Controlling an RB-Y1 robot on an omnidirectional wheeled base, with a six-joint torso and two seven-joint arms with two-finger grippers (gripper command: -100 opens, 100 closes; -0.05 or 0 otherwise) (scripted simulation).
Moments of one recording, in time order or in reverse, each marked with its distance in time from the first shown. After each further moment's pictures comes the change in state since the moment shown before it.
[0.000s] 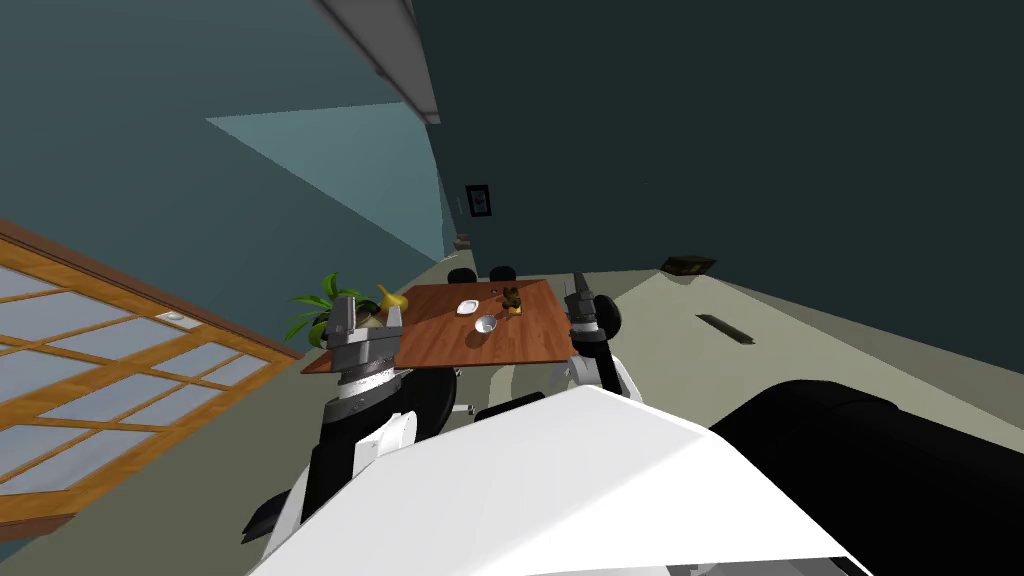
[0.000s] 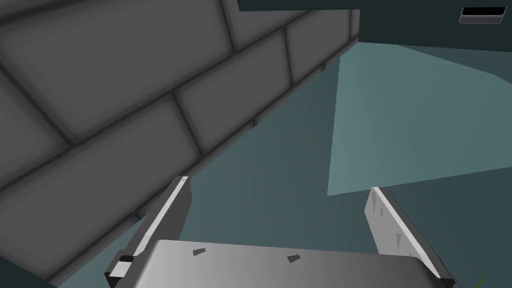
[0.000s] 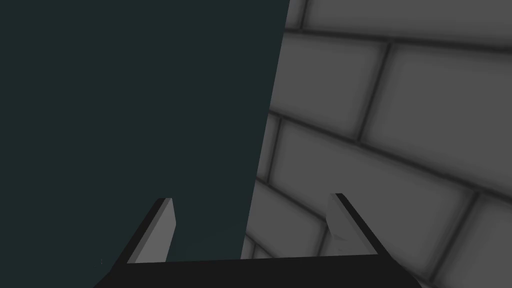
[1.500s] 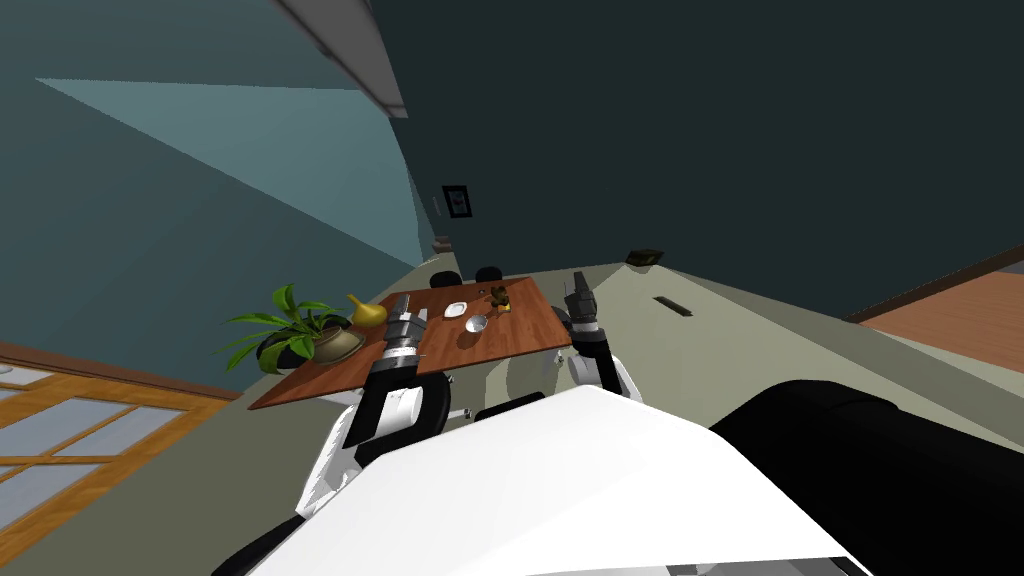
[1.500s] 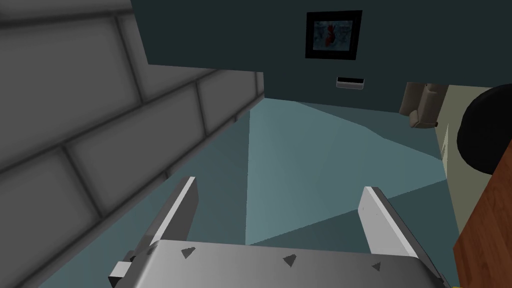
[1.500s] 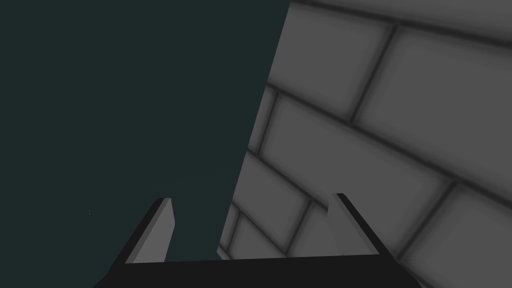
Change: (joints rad) left arm -0.215 0.131 0.016 0.187 -0.025 0.323 0.096; right arm 0.000 0.000 0.000 0.000 0.000 0.000 0.000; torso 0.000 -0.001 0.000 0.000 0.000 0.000
